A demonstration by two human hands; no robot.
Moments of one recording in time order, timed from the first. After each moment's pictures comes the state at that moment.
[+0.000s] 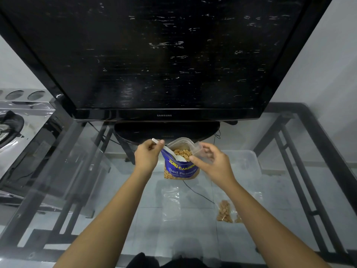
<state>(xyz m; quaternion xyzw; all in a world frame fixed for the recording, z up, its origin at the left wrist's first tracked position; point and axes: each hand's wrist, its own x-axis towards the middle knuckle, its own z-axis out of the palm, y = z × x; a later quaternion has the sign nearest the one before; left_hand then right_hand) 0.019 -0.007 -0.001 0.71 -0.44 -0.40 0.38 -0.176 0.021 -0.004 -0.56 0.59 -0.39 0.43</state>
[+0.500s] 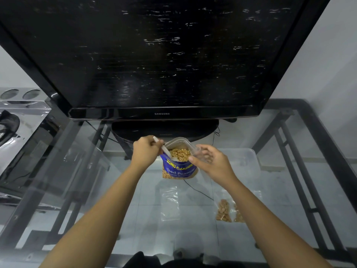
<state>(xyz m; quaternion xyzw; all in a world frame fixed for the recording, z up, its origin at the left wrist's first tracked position) 0.025 -0.026 0.006 0.71 -0.55 -0.33 0.30 -0.186 0.016 -0.012 -0.56 0.58 -0.37 0.46</state>
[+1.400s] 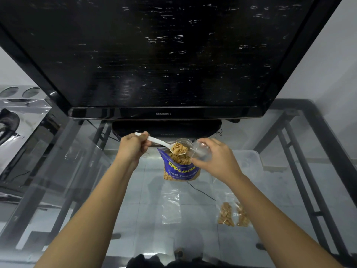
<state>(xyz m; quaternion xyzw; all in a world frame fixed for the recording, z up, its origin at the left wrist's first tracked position) 0.054 -0.044 0.011 0.65 -0.24 -0.54 0.48 -0.187 -0.010 0.000 -0.72 0.61 -0.26 0.22</state>
